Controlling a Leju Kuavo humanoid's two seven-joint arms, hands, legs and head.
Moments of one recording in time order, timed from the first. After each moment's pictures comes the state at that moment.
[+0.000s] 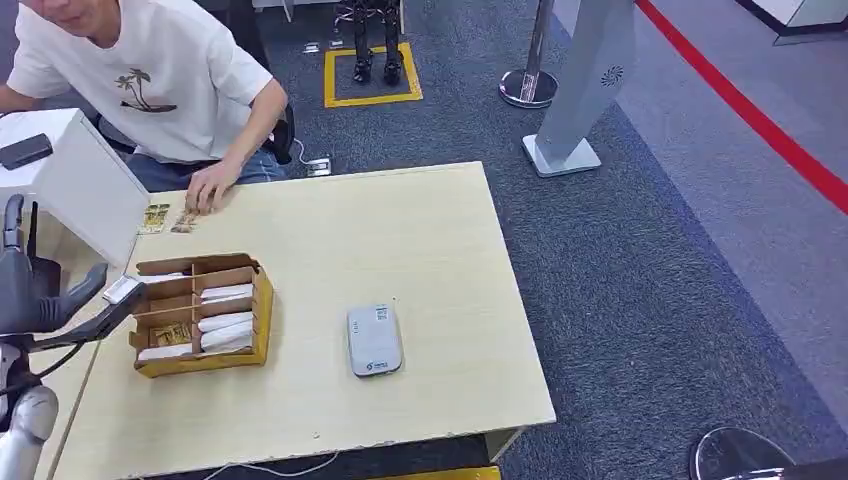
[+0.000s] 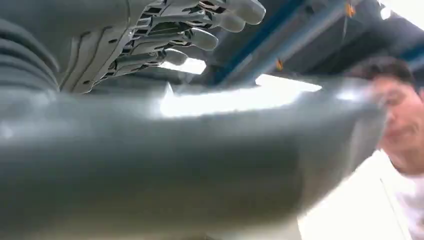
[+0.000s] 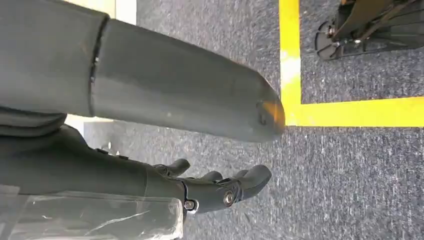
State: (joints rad) left arm -0.24 0.43 0.03 -1.47 -1.37 0.23 0.17; right arm -0.12 0.02 1.56 -0.08 -1.34 -0.28 0.05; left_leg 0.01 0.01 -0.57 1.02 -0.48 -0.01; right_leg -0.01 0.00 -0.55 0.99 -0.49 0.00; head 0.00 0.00
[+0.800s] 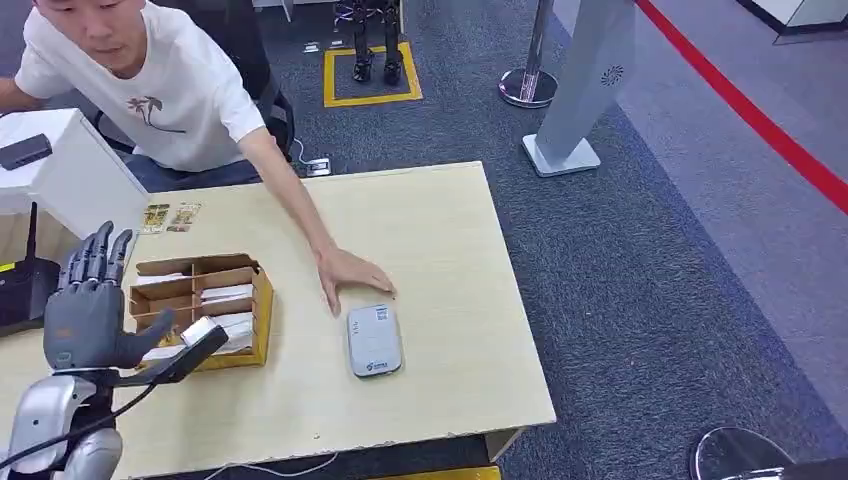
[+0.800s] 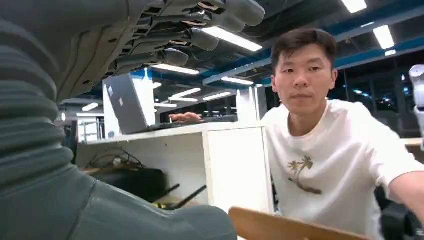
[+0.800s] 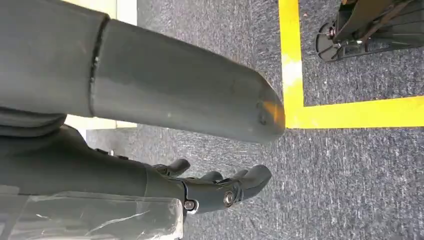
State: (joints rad) left arm -0.04 0.35 -0.17 -1.73 -1.20 0.19 0.15; right arm -0.11 0.02 1.56 -0.08 -1.40 -0.28 0.04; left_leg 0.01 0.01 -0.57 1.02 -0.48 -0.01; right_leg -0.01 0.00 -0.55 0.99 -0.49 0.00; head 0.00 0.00
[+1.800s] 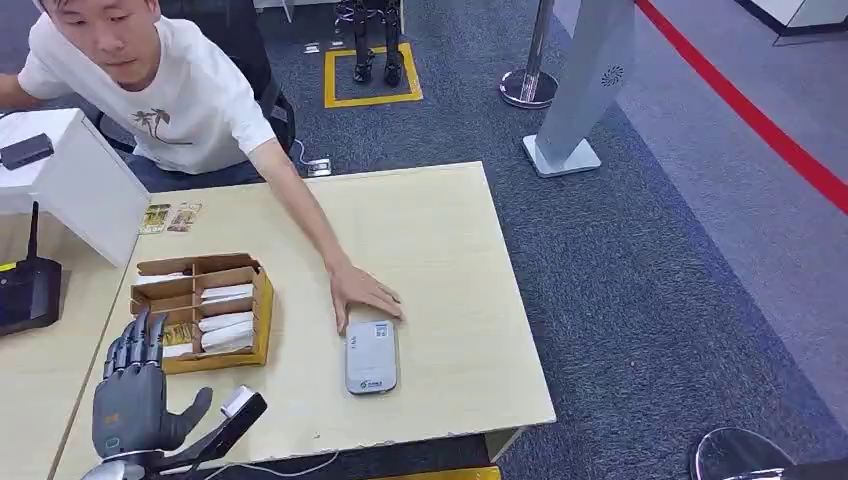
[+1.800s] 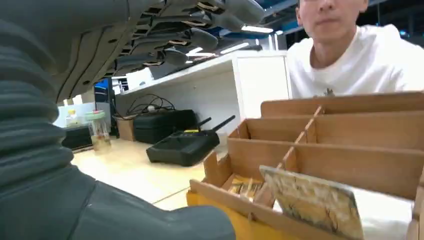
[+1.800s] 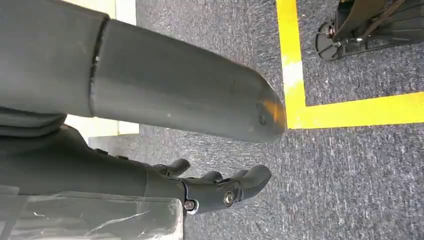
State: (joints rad) left arm 0.21 0.19 -0.18 -1.78 -1.31 0.20 0.29; right arm -0.11 0.02 1.56 -0.08 -1.44 -0.29 0.05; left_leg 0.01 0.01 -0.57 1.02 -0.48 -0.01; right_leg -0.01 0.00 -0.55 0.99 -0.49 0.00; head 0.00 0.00
